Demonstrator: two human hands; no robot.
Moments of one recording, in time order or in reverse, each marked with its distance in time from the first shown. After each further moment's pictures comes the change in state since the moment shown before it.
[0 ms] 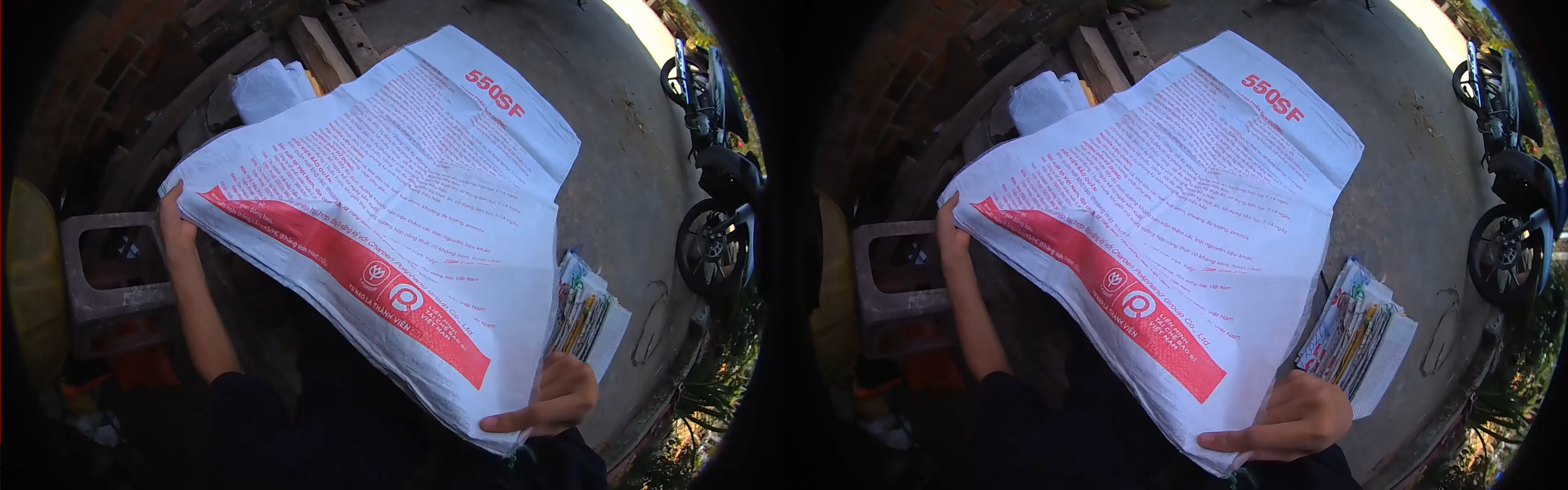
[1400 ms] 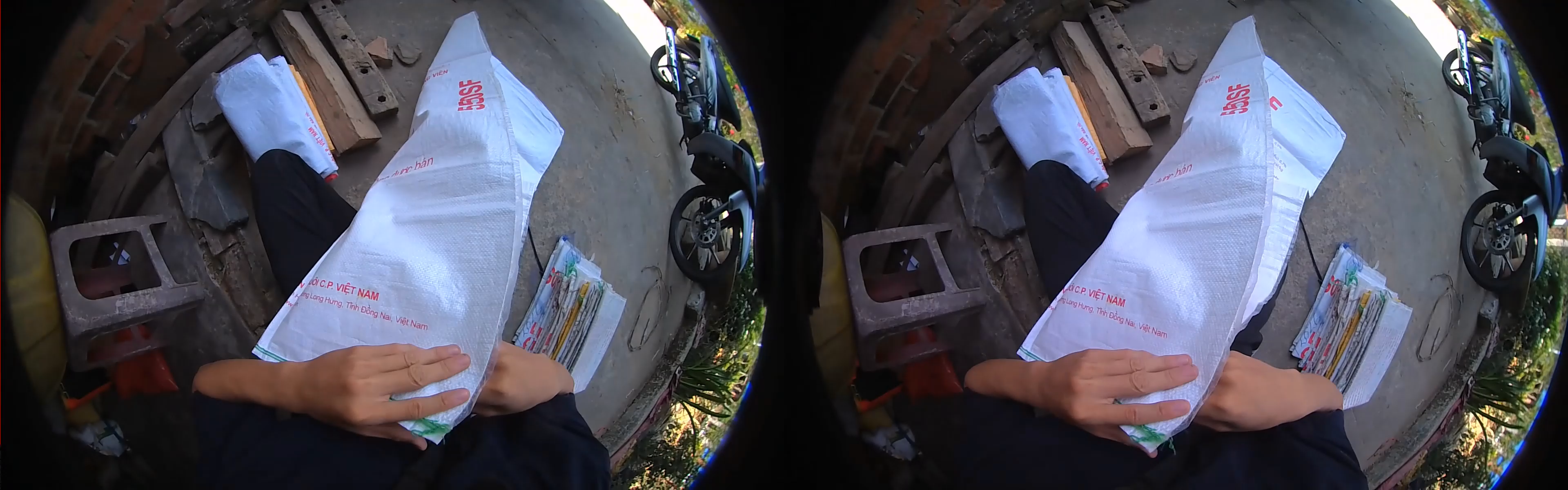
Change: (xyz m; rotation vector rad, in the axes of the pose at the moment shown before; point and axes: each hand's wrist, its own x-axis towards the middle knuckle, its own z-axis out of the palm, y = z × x) left_hand -0.332 -0.025 0.116 0.424 -1.816 0.822; right_hand 0.015 0.026 0.022 -0.026 -0.198 0.111
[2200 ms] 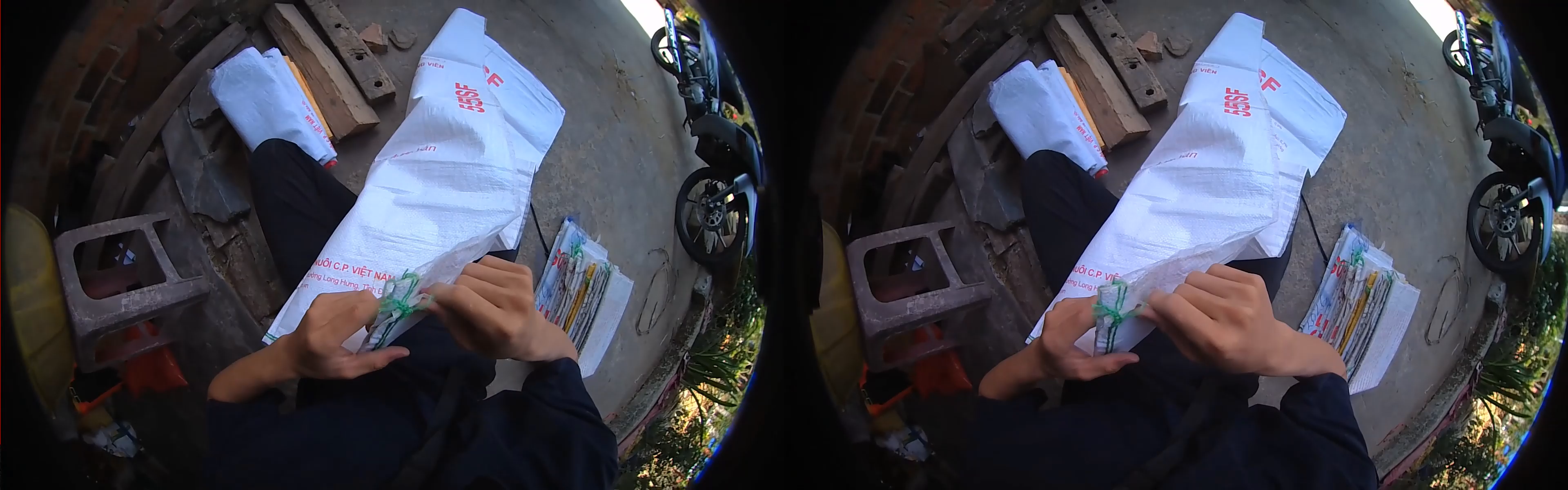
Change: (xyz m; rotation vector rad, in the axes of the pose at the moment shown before) left_hand -0.025 -0.021 -0.003 0.223 0.297 -0.209; right_hand 0.038 0.019 -0.007 -0.585 0.478 0.032
